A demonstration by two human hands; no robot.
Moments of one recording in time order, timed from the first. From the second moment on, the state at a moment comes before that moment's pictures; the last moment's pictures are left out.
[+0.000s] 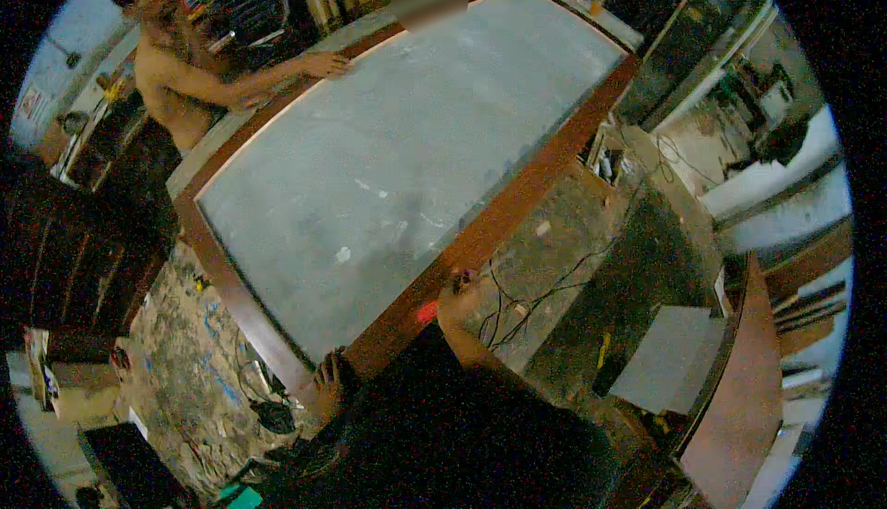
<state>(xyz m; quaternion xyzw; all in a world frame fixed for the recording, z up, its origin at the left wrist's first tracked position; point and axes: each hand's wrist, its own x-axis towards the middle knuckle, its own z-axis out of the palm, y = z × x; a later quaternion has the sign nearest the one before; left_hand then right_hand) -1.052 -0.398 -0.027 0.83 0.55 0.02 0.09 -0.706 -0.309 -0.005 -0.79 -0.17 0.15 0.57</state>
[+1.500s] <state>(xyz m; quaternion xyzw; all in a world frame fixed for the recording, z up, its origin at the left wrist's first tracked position) -1.068 -0.379 0.012 0.79 0.59 0.03 0.18 -0.652 -0.349 -0.098 -0.65 -0.10 0.35 0.66</state>
